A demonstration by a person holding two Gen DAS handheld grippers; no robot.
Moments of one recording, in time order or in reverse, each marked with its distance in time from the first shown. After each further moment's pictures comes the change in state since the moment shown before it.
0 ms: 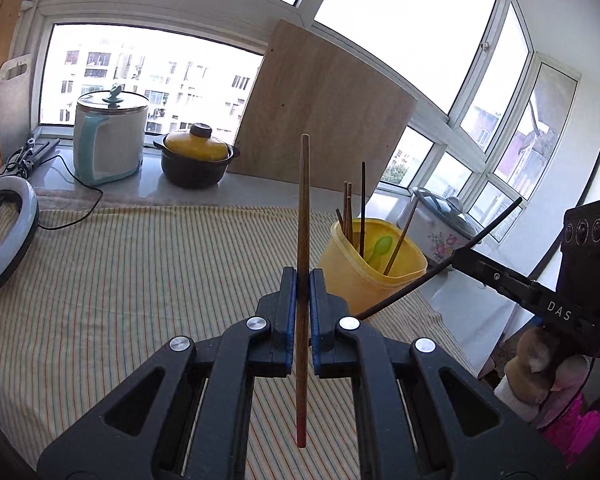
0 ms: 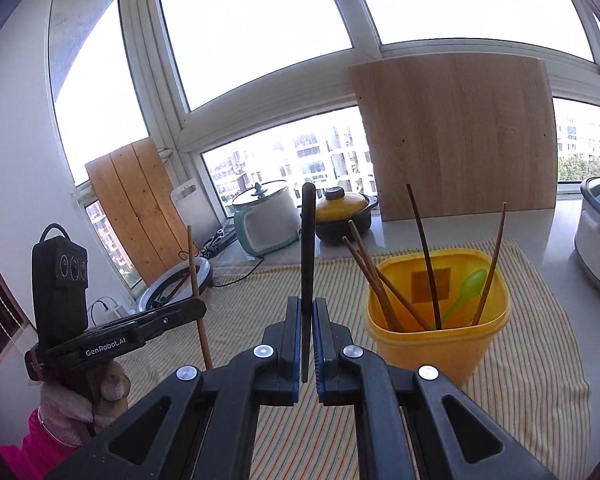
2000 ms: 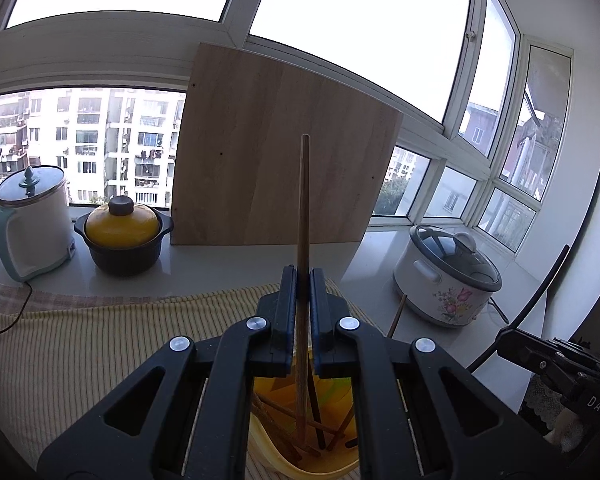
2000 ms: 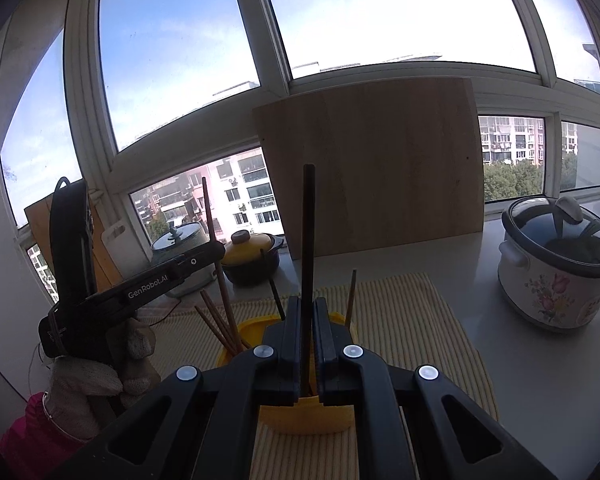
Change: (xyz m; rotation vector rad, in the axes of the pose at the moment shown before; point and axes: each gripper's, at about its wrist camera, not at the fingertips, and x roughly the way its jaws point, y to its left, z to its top) left arm 0.148 -0.096 0.080 0.118 -0.101 0.037; right arm -0.027 -0.096 0.044 0.050 -0.071 -0.205
